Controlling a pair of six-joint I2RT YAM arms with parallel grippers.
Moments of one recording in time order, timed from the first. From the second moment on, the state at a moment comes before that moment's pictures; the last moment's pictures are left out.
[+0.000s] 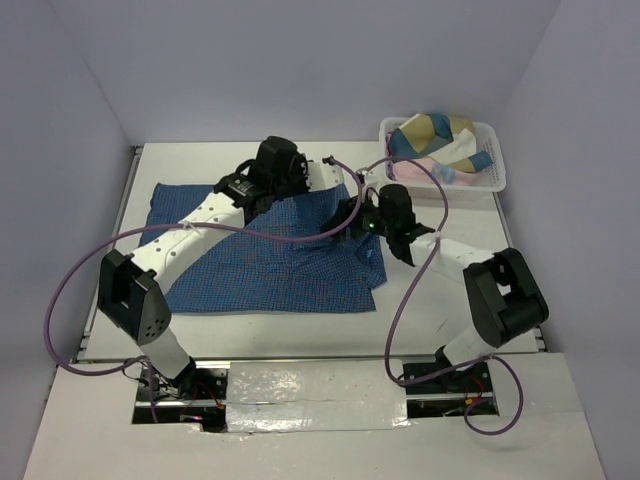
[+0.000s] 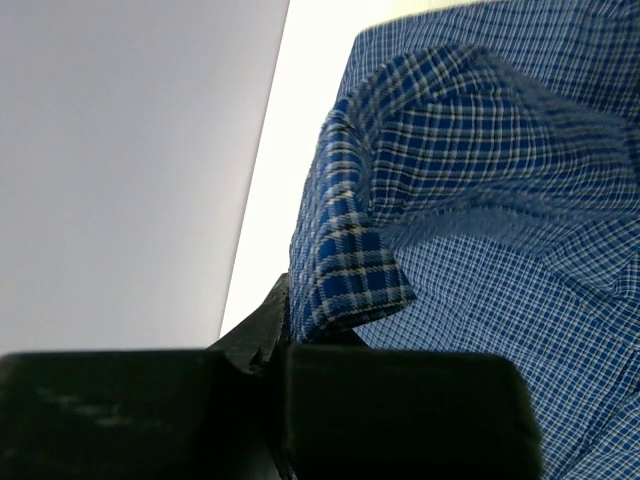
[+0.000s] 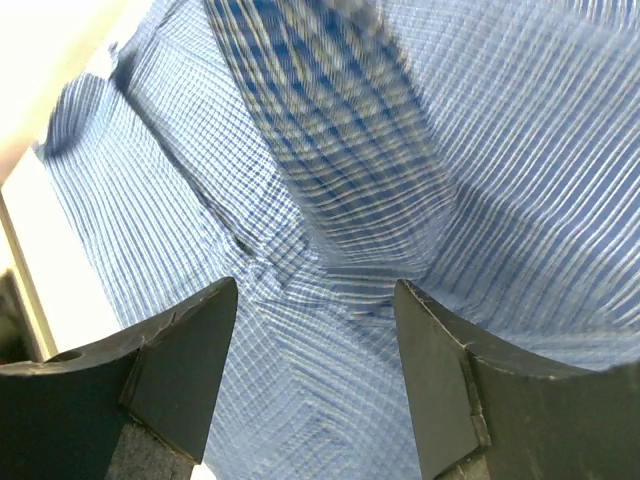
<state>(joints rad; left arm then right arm) -0.61 1.65 1.53 -0.42 -0.10 0.89 0.43 1.55 0.81 0.38 -0.47 0.34</state>
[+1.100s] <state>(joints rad) -0.57 1.73 1.71 -0.54 -0.05 0.96 0.33 1.64 0.97 0.37 -0.69 -0.05</state>
